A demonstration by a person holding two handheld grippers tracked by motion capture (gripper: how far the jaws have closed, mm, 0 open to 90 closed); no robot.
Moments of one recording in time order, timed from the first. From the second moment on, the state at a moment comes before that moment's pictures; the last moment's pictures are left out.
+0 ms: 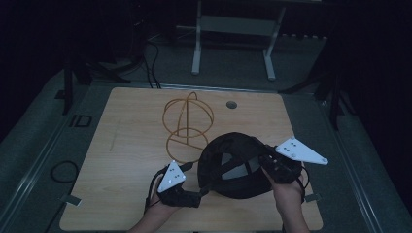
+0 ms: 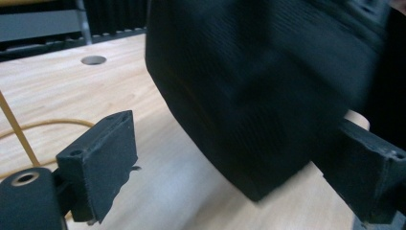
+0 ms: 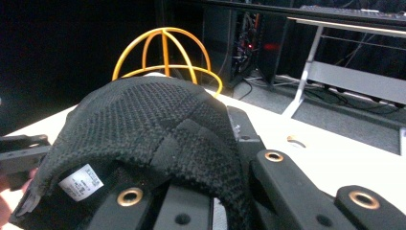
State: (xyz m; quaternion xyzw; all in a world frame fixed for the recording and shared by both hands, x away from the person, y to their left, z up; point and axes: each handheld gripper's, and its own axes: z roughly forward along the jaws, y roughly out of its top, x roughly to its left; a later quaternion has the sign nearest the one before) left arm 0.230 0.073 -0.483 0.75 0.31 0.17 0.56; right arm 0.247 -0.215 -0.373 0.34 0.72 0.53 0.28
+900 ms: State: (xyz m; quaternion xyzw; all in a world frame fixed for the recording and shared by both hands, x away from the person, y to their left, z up) left arm 0.239 0.067 -0.449 0.71 0.33 0.23 0.58; right arm 0.235 -0.216 -0.380 0.31 0.74 0.54 0.26
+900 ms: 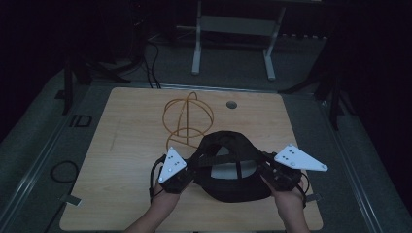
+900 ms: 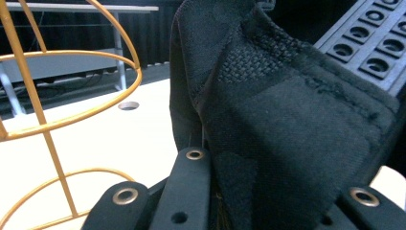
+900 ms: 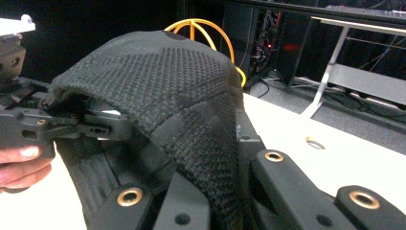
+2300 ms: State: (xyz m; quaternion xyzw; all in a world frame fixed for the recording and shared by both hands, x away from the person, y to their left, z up) left arm 0.239 0.078 -0.394 0.72 0.26 0.26 0.59; right arm 0.188 -0.273 -0.413 0.26 0.79 0.53 0.14
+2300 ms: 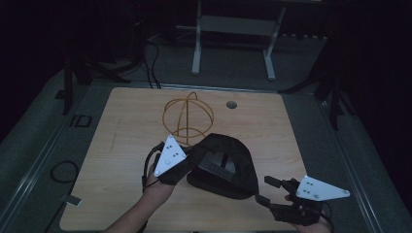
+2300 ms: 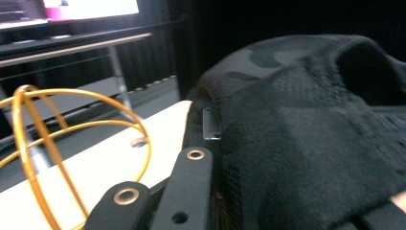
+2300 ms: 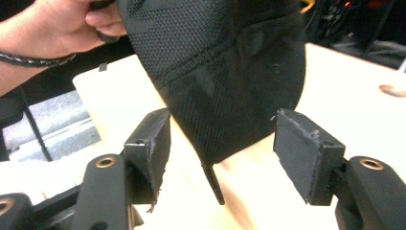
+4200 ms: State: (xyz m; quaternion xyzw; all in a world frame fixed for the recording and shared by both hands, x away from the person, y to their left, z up) left arm 0.256 0.087 -0.397 0.75 0.10 0.11 0.64; right arm 0.194 -0.222 -0.383 0.12 0.82 0.54 0.15
